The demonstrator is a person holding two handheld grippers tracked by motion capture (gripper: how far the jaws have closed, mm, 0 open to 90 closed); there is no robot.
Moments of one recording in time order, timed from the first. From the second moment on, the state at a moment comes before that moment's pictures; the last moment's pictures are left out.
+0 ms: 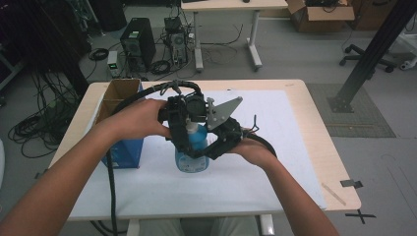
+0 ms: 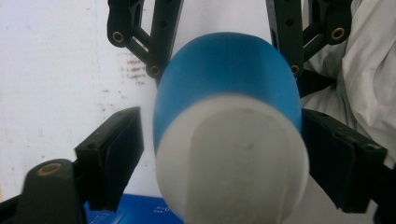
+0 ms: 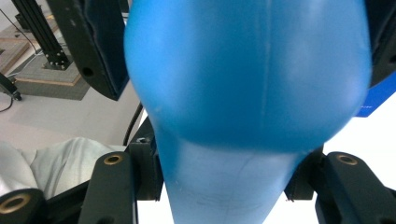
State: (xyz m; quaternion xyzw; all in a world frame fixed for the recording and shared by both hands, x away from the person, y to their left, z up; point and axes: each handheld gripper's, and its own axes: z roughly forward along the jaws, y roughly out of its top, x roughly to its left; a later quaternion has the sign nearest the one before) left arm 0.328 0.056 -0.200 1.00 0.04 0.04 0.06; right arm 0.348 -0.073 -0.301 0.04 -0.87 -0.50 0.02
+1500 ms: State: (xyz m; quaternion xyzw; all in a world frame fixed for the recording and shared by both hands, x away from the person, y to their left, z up) left arm 0.330 0.059 -0.203 1.00 0.04 0.03 0.07; right arm 0.349 -0.071 -0.304 0.04 -0.87 -0.50 0.02
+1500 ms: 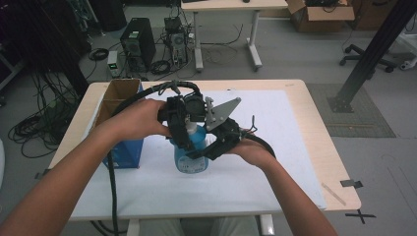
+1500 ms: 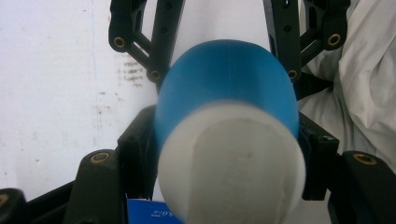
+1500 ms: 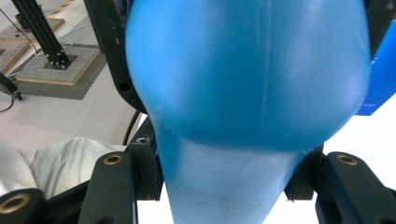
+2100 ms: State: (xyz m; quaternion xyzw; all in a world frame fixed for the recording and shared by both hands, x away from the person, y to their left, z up) left arm 0.327 0.068 -0.188 0.99 0.06 0.05 0.08; right arm 0.352 -0.084 -0.309 0.02 -0.87 -0.50 0.01
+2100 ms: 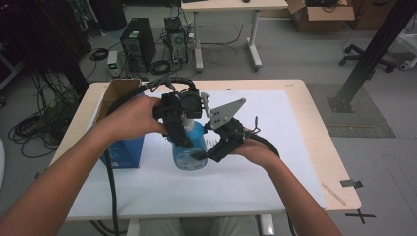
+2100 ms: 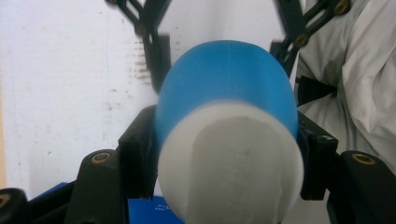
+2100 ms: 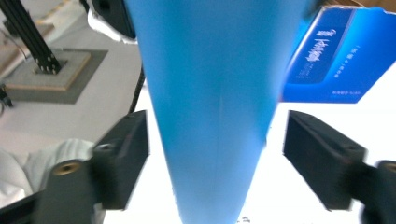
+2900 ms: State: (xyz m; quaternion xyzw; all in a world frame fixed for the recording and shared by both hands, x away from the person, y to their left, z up) left arm 0.357 0.095 -0.142 0.97 0.22 0.10 0.07; right arm 0.367 -0.207 -0.271 -0.11 -0.91 -0.39 -0.08
